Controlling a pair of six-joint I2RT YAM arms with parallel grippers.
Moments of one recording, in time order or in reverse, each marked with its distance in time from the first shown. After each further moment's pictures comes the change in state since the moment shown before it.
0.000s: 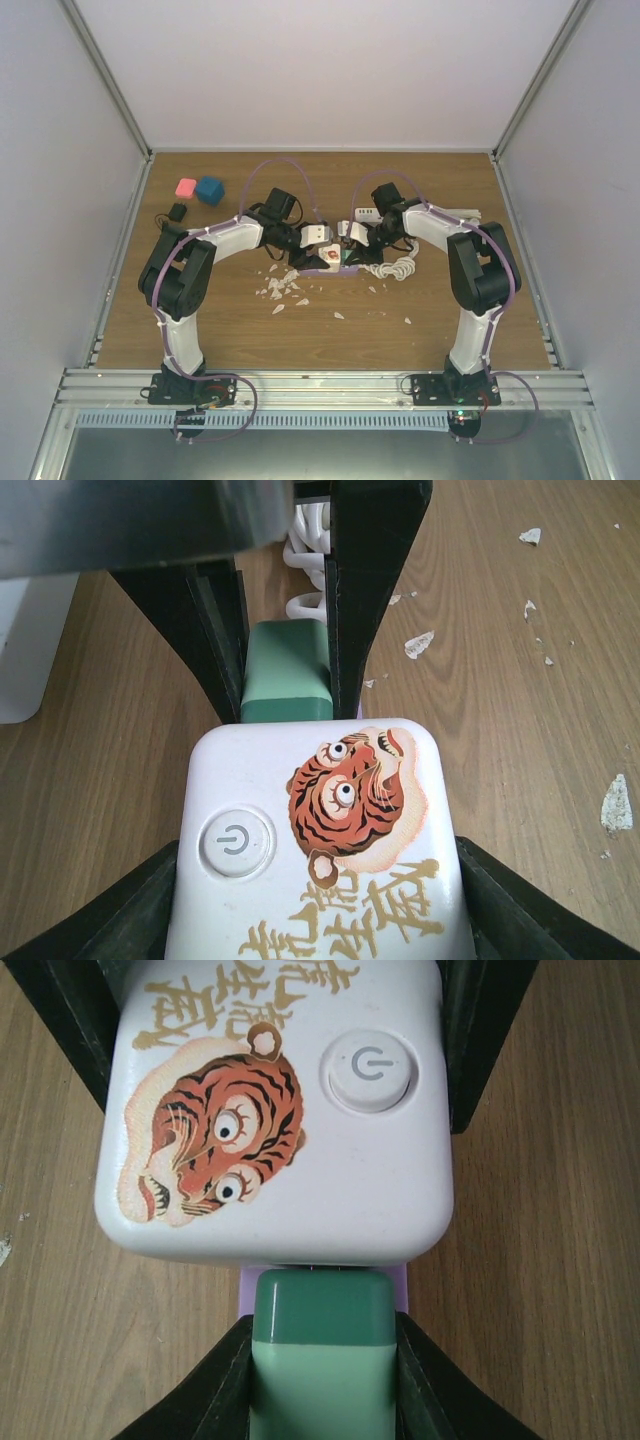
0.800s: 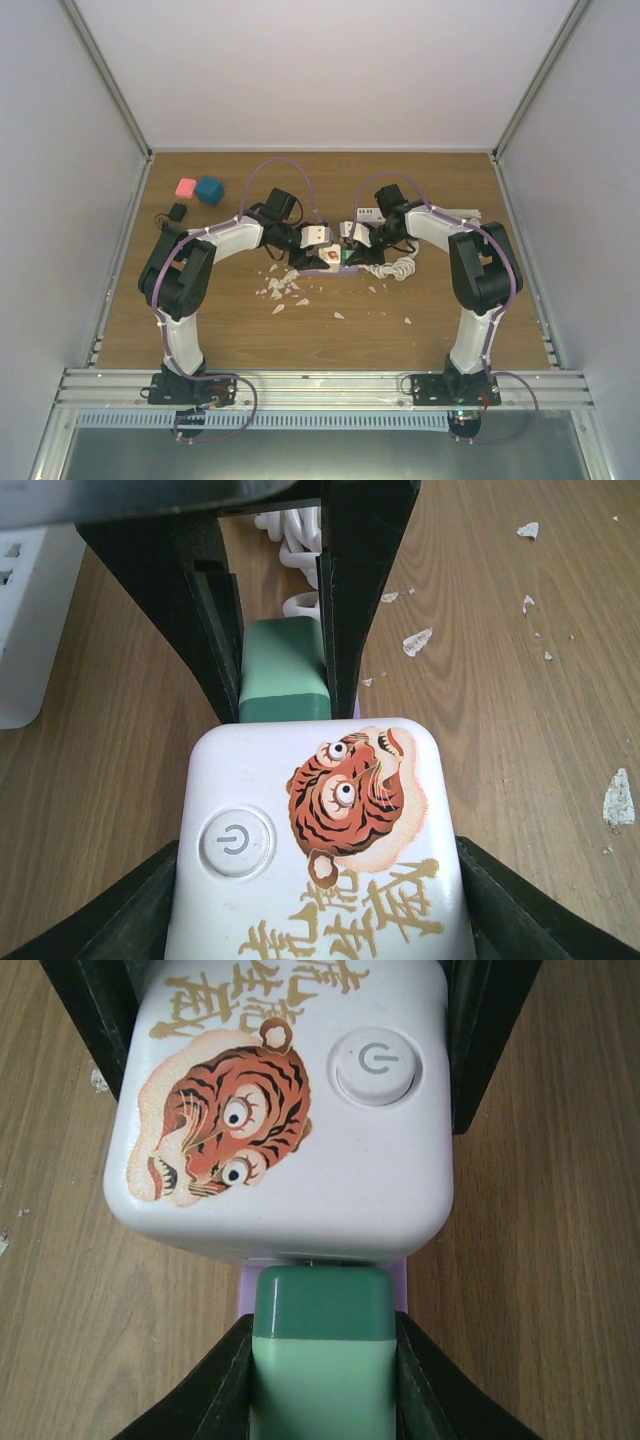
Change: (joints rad) left arm 0.004 -0.002 0.002 -0.008 -0.008 0.023; right arm -0.022 -0.003 -0.030 0.030 -0.038 -0.045
